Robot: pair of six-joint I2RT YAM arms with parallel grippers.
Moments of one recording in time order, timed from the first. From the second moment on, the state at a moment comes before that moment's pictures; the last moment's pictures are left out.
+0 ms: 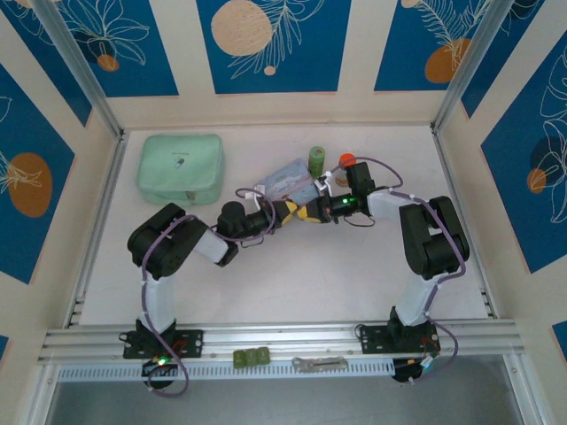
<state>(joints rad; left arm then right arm) -0.63 1.97 0.69 1.25 0.51 -1.40 0.26 1.81 1.00 -0.18 -1.16 0.45</state>
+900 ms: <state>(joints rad) -0.60 1.91 0.67 1.21 0.53 -1.24 0.28 1.97 0.73 1.12 -1.26 1.85</state>
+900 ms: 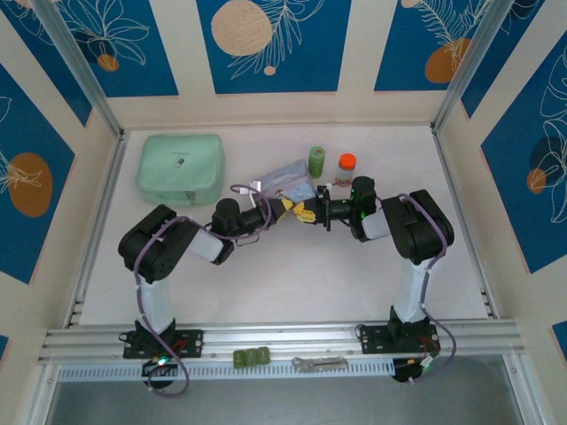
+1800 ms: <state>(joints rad) -0.56 1.88 0.63 1.23 0.45 -1.15 0.40 2.00 0.69 1.31 -0.91 2.06</state>
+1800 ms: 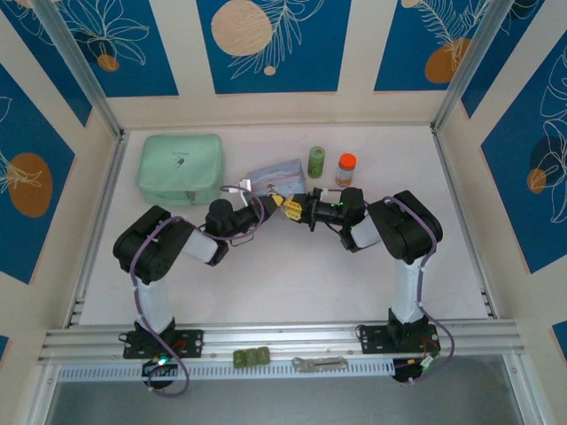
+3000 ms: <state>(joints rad) -0.68 1.88 0.60 1.03 0.55 -1.17 0.44 1.41 0.92 -0.45 -0.46 0.67</state>
